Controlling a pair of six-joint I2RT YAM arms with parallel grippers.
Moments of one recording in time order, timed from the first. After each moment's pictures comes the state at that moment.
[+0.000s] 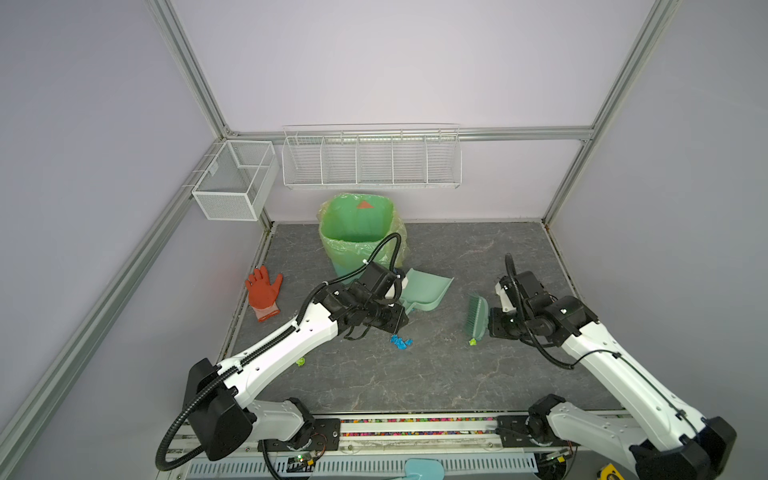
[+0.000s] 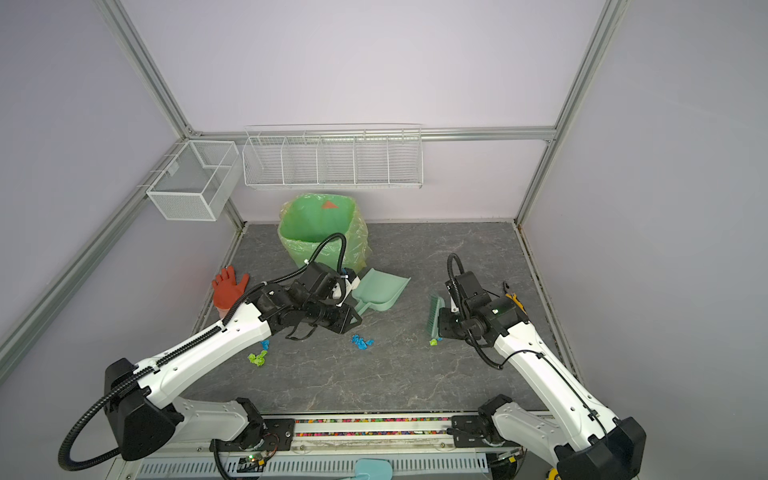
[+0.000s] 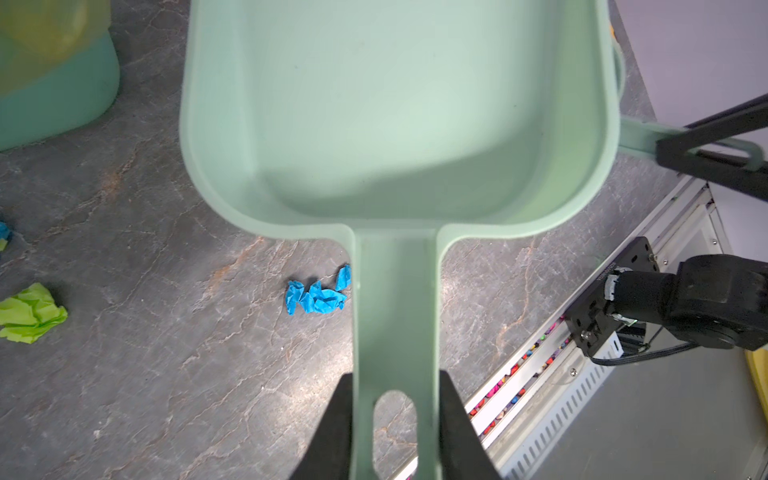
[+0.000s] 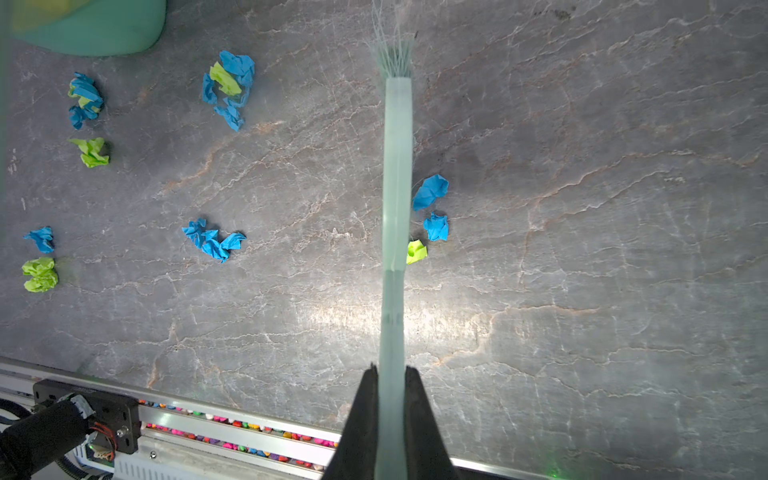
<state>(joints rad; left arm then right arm) -0.82 1.34 1.18 -0.81 0.20 -0.35 0.49 1.05 1.03 -1.10 -0.02 0.53</state>
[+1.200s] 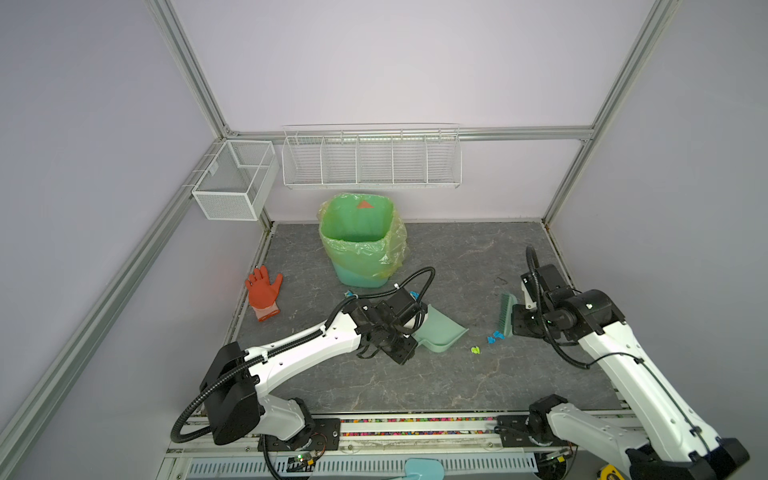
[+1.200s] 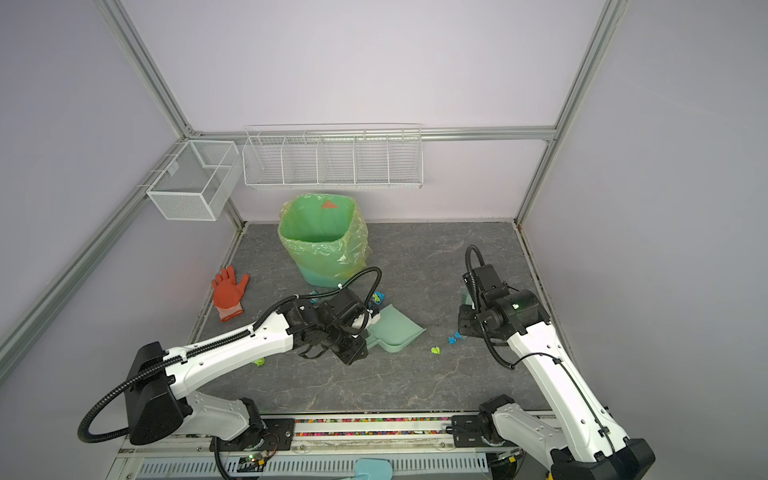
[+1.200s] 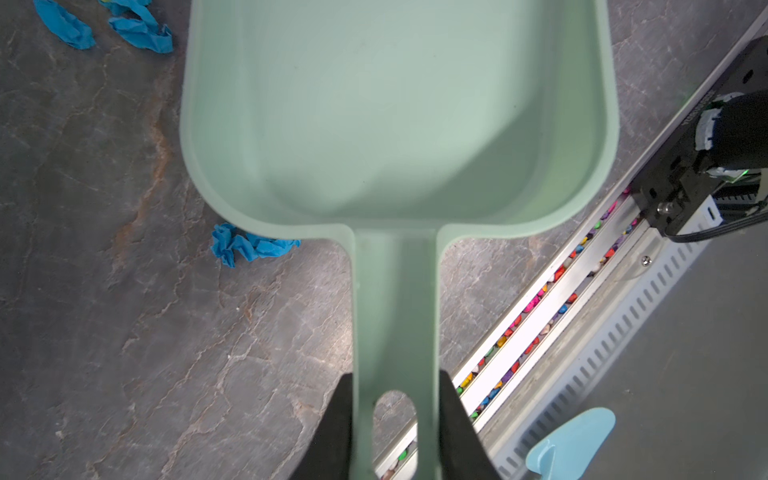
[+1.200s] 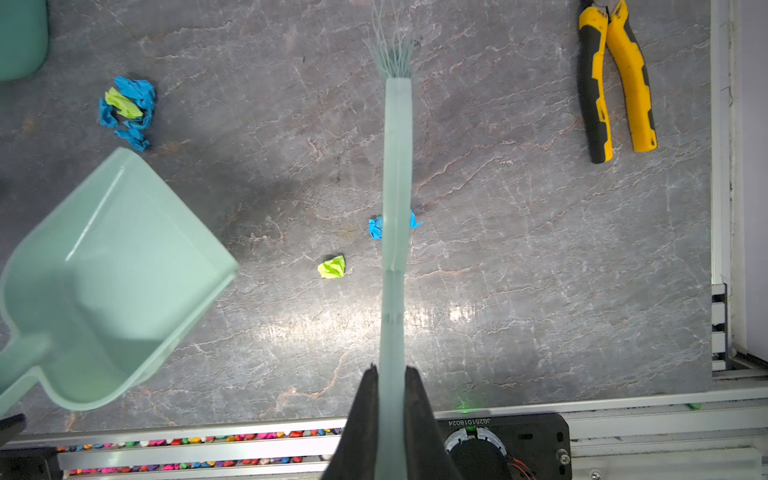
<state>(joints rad) -1.03 1.42 1.12 -0.88 0.16 -0.23 0.38 1.03 1.17 -1.32 0.11 0.48</state>
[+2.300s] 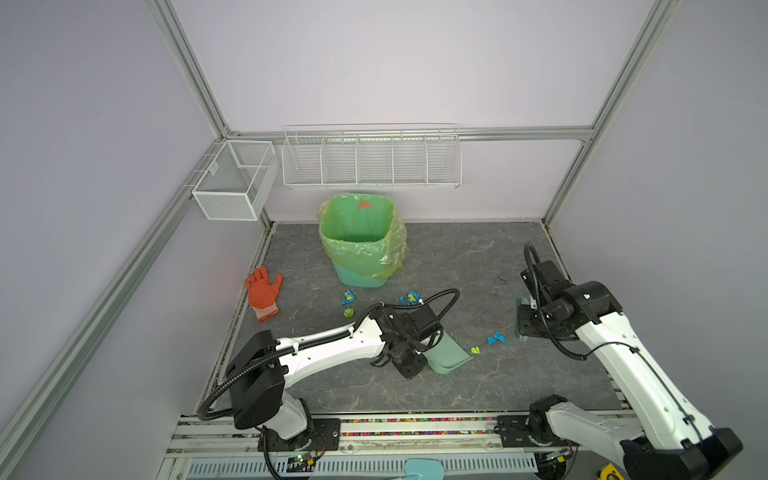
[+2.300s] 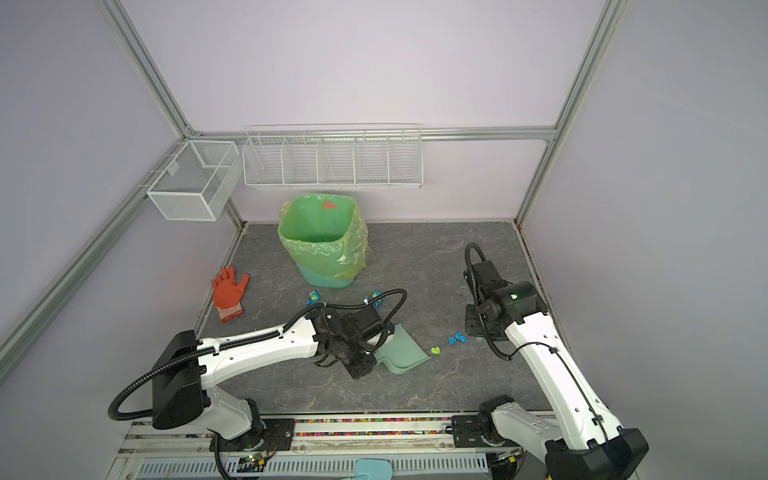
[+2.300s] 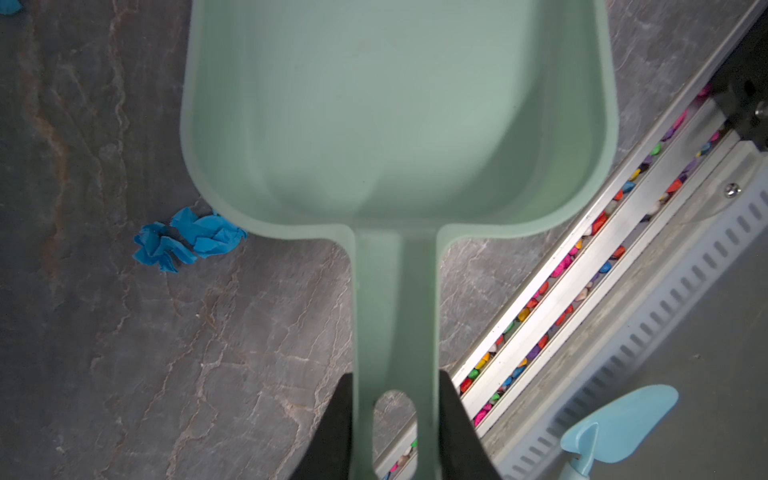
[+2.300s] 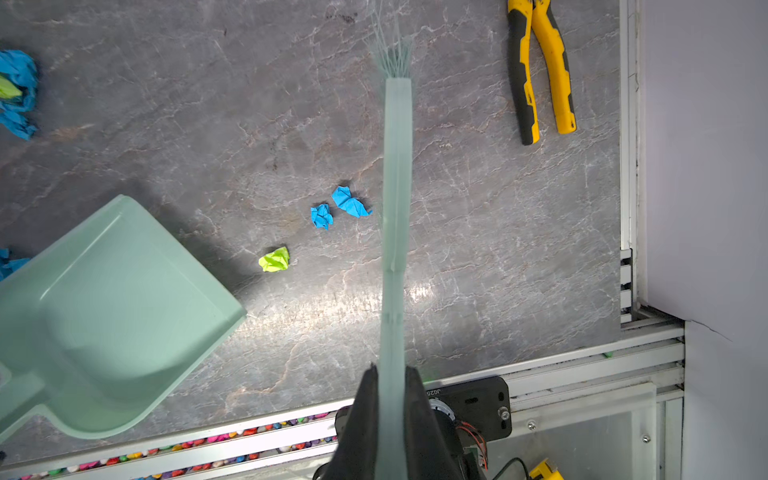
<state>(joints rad) -1.15 1.56 1.17 -0.94 0.09 -0.17 0.35 1.11 1.20 -1.43 0.22 0.44</state>
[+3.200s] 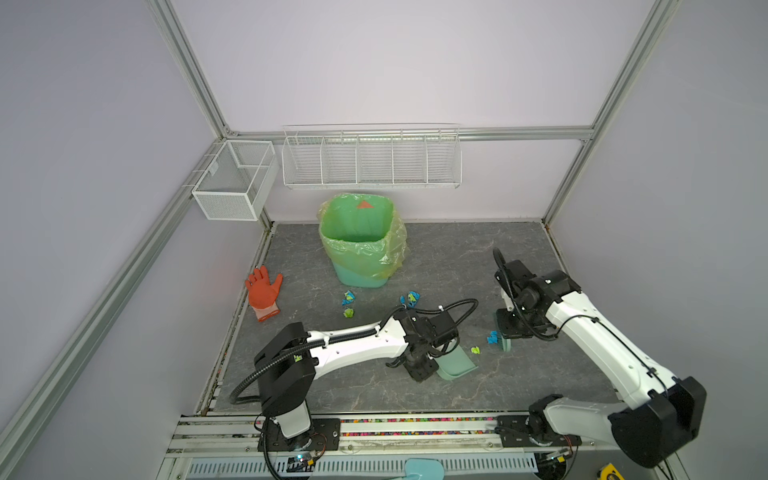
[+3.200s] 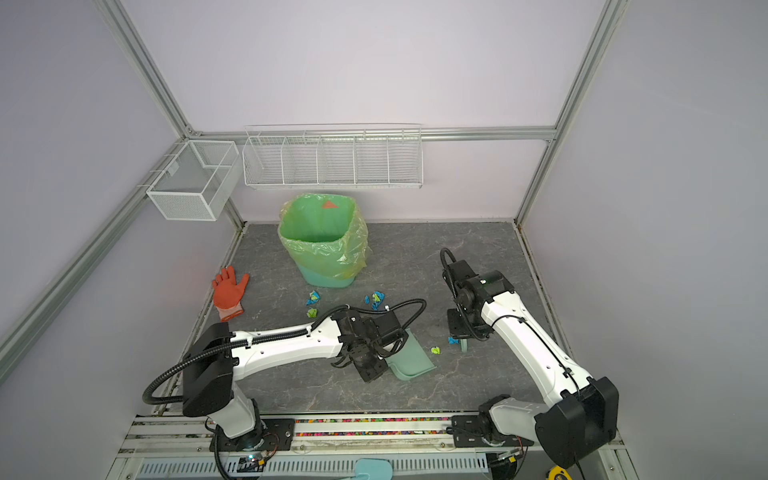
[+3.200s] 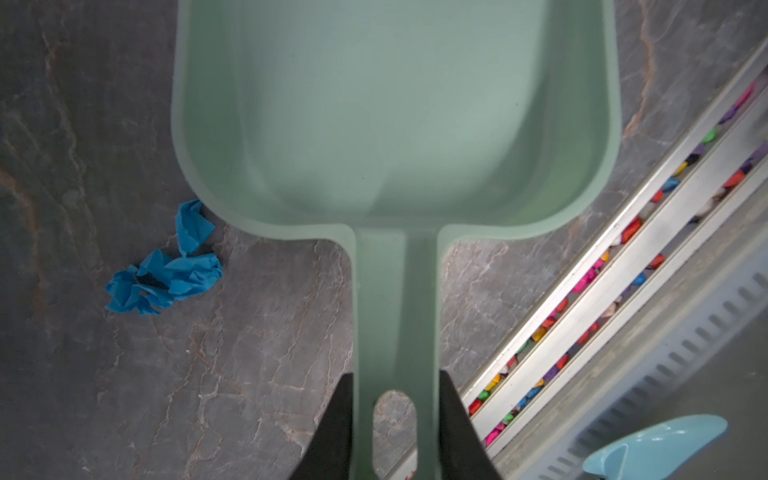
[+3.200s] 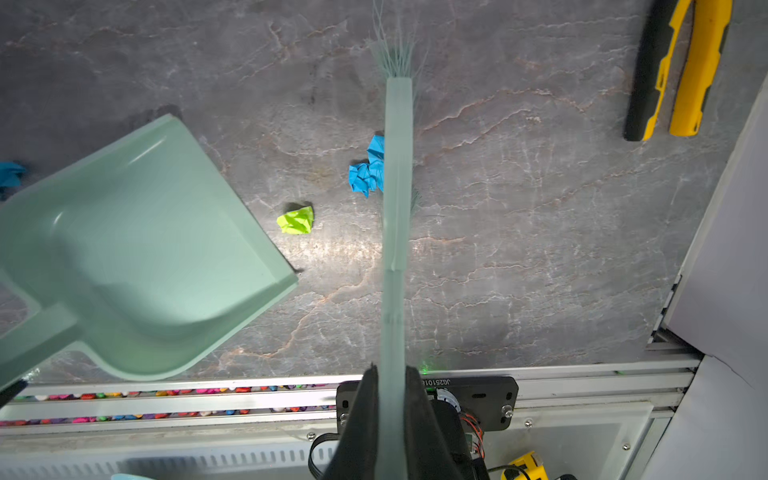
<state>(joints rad) -1.21 1.72 1.29 -0.98 0.03 -0.14 0.44 1.27 1.17 -1.40 0.11 0.36</state>
